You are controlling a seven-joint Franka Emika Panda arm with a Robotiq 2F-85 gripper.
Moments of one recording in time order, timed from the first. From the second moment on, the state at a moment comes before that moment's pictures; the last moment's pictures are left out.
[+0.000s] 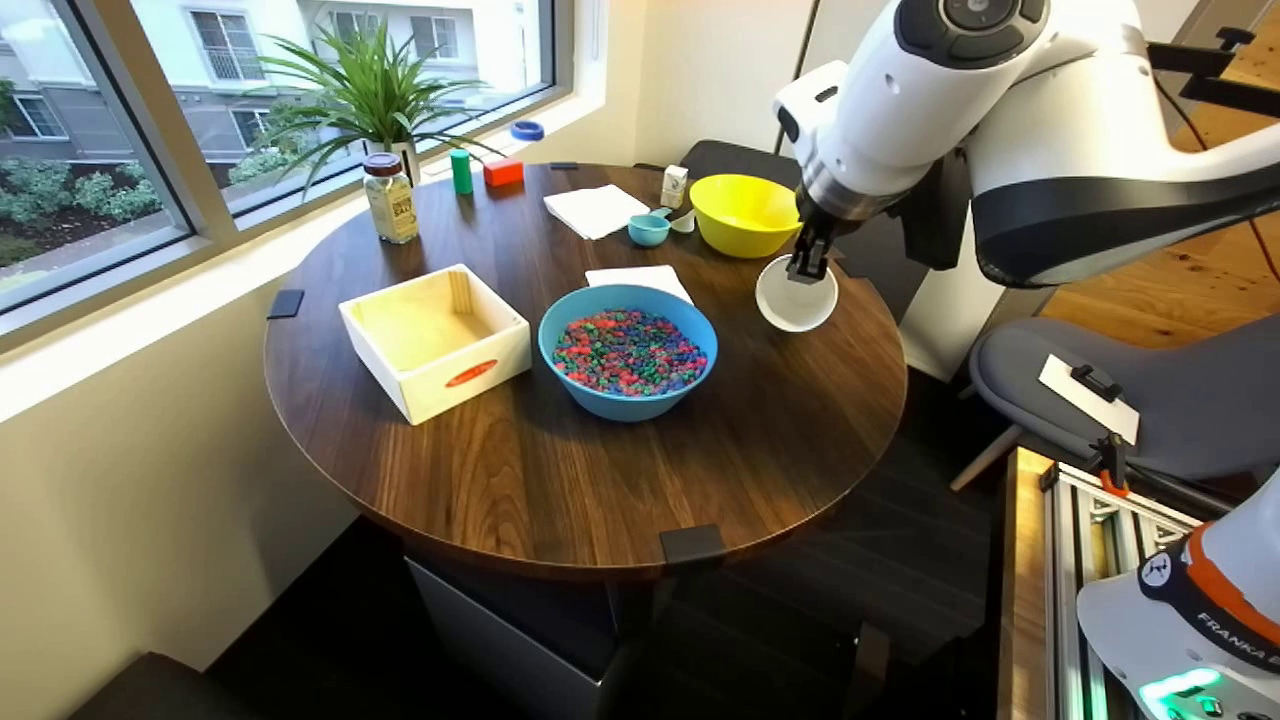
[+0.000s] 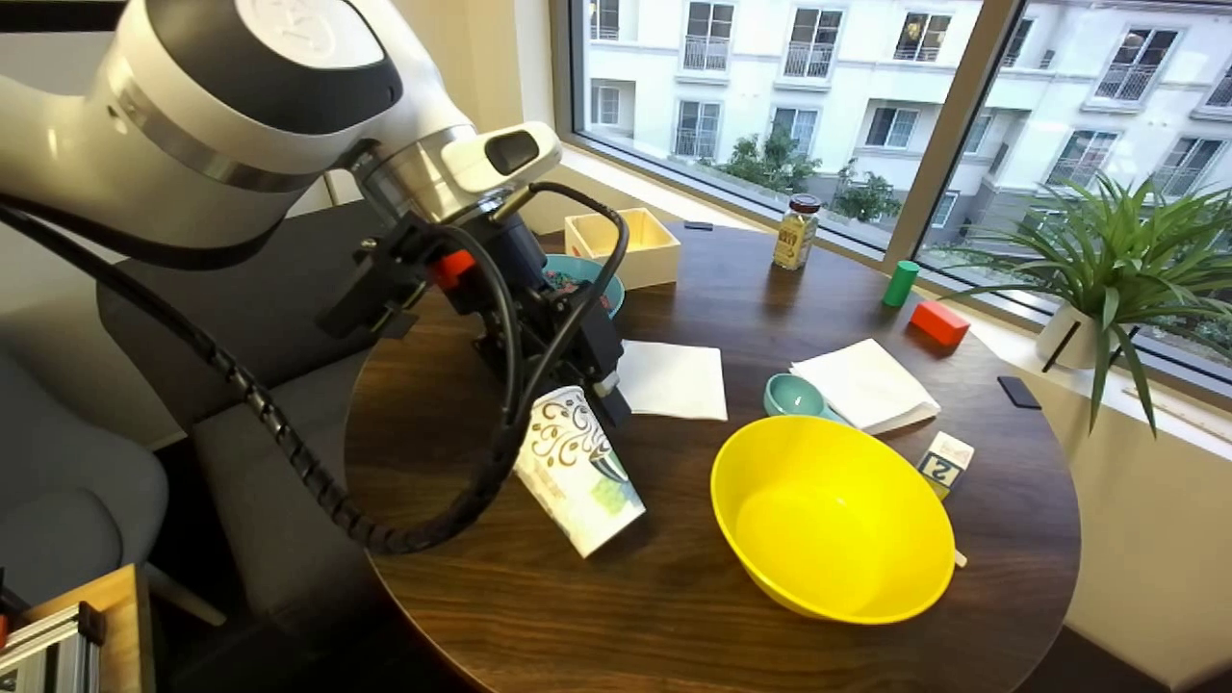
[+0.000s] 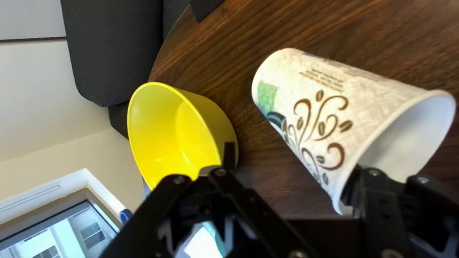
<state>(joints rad) 0.00 -0.20 0.15 -2.36 -0.86 2.17 0.33</state>
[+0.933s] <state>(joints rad) 0.00 -0.20 0.05 -2.32 -0.44 2.28 0.33</state>
